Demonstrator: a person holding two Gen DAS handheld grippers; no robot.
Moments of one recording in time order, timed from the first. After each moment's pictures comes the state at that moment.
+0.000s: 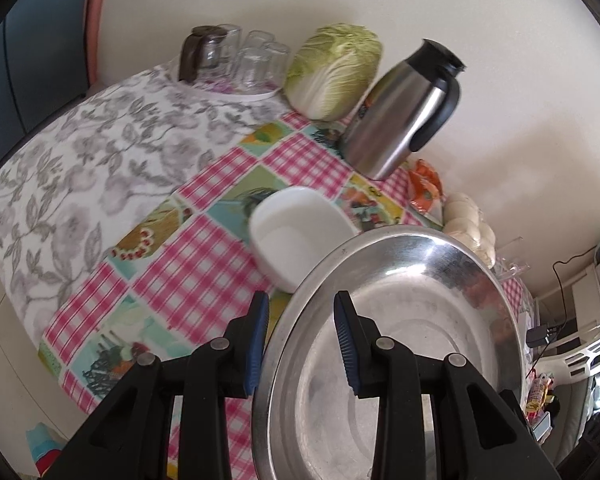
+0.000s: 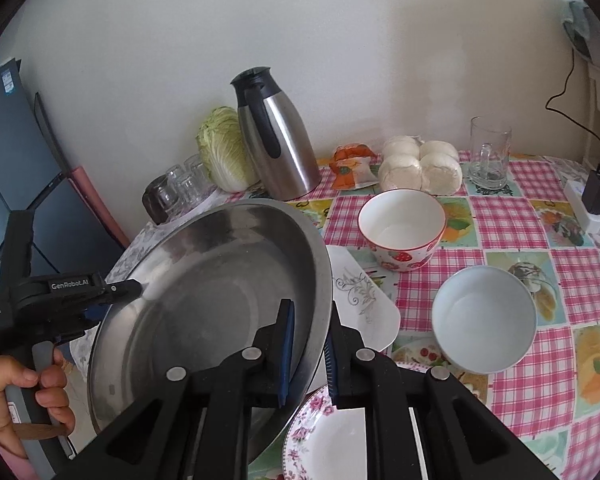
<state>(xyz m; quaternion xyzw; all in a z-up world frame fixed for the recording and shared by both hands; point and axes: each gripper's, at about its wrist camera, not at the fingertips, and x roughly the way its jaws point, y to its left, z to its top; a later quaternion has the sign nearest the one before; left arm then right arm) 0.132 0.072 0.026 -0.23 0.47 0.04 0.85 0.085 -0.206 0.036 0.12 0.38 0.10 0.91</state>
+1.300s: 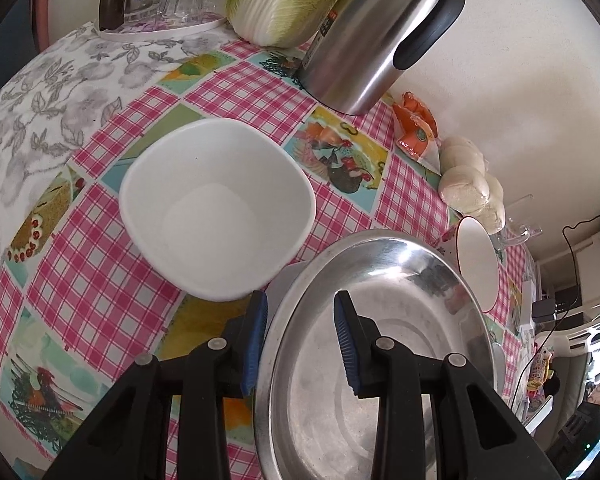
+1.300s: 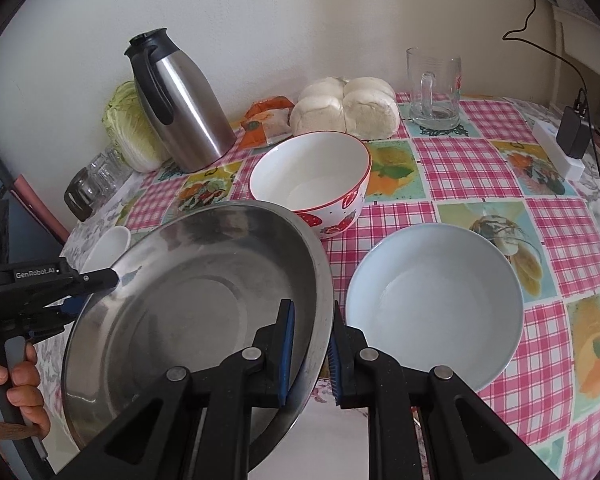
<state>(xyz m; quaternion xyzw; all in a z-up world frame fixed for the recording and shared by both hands) 0.205 0.025 -0.052 -0.22 0.54 -0.02 0.81 0.135 -0.252 -0.037 0.13 0.45 0.02 0.88</state>
